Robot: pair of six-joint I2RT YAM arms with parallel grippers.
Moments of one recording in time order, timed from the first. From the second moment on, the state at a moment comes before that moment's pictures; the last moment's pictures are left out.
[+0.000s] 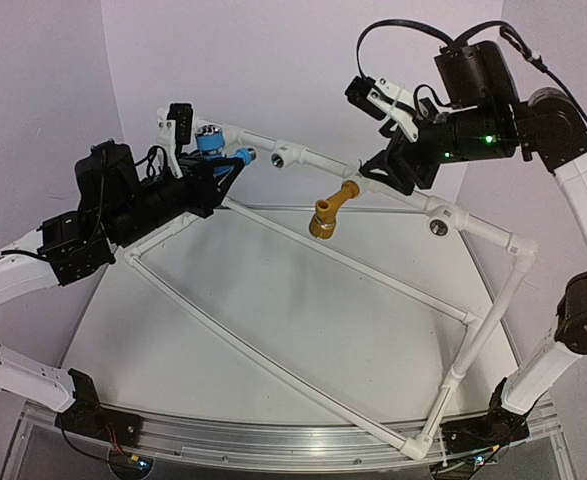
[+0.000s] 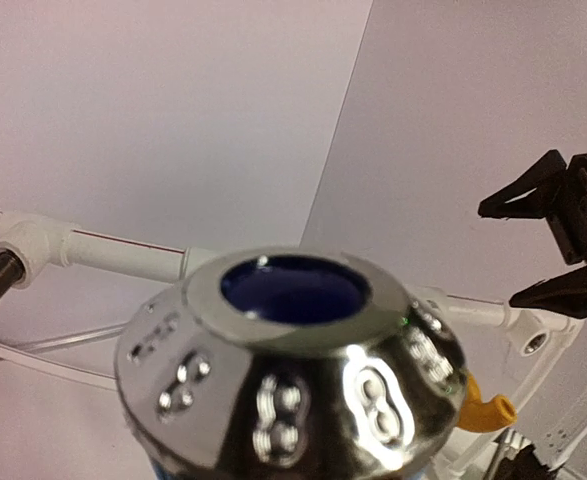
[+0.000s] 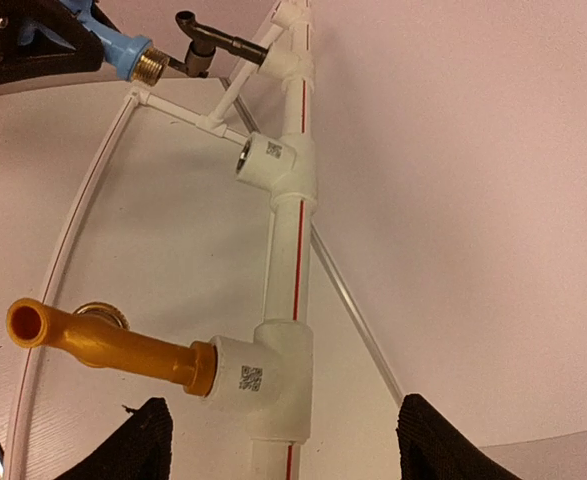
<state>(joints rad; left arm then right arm) -0.98 1.14 1.16 0.05 -0.18 -0.27 0.97 1.61 2.32 -1.21 0.27 -0.49</state>
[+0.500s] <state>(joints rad) -0.98 1.23 1.04 0.26 -0.20 -0.11 0.86 1.63 2.24 -1.40 0.23 -0.31</state>
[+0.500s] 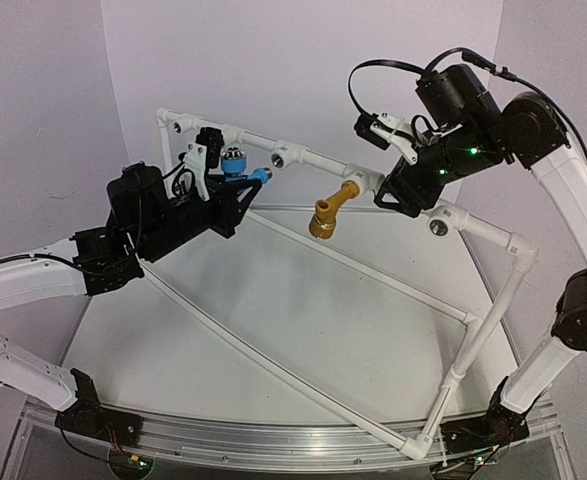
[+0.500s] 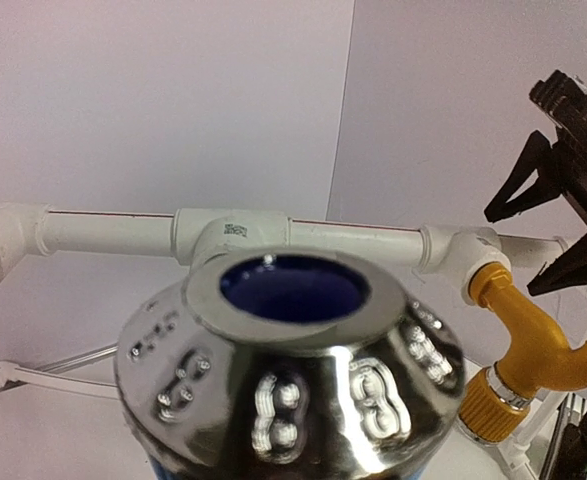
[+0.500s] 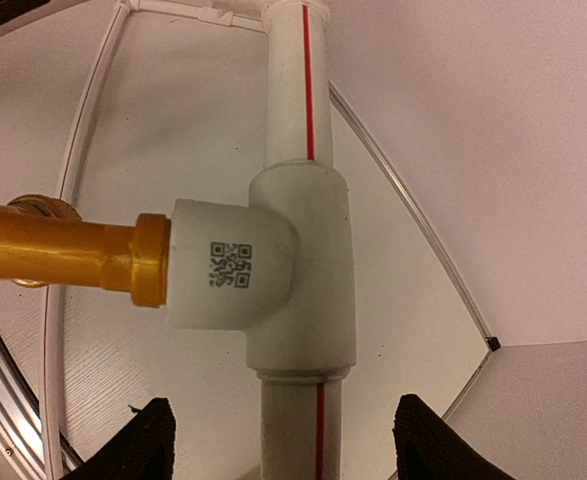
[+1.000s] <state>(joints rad) -0.96 1.34 1.04 0.46 -0.24 0.00 0.83 1.68 2.22 -1.40 0.18 -0.29</state>
